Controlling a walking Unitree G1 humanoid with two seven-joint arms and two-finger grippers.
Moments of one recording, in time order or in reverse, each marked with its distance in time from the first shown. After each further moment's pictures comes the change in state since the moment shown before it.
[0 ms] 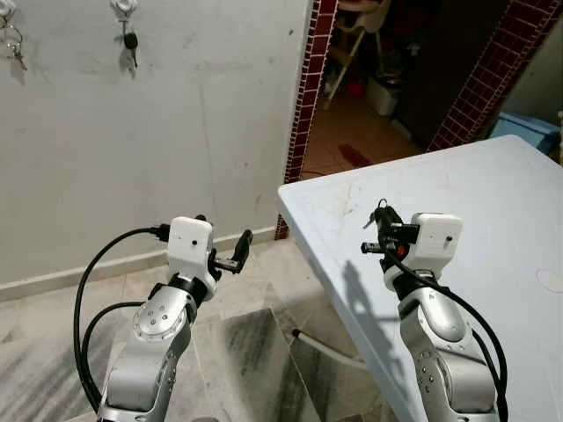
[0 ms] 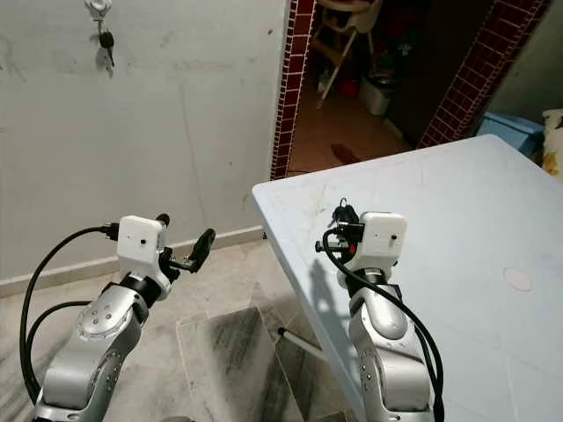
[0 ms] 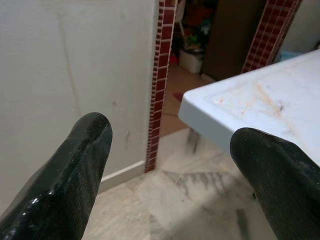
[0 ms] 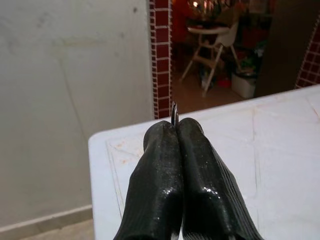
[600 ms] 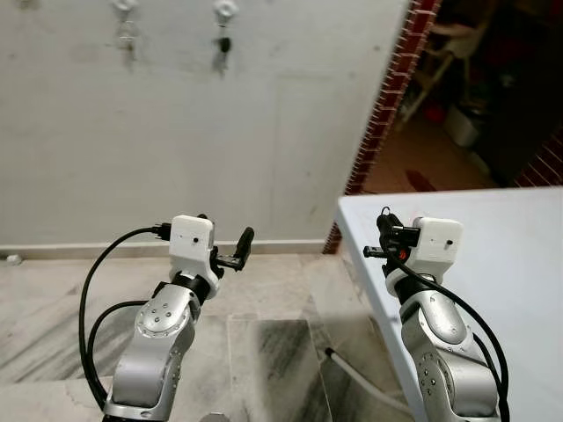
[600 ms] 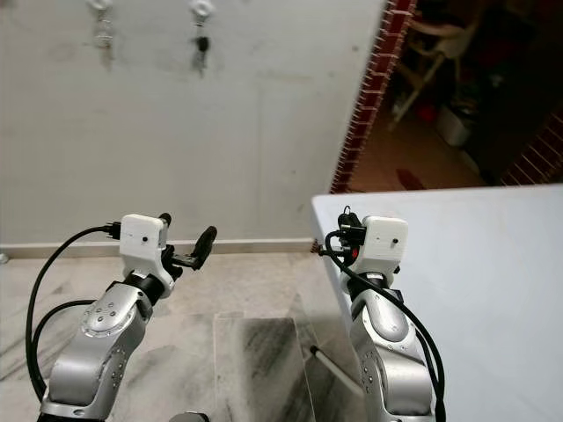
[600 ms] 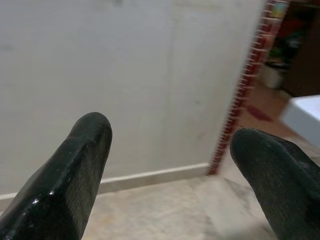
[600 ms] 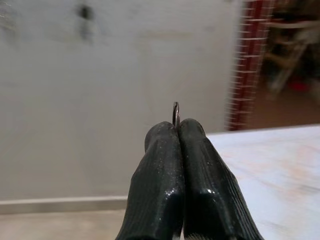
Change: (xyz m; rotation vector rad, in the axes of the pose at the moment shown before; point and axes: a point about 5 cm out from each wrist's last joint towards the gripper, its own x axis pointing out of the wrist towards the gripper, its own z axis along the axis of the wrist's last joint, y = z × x) left arm 0.001 0.014 -0.002 -0.004 0.019 0.061; right arm 0.002 0.010 0.000 0.023 0.024 0.024
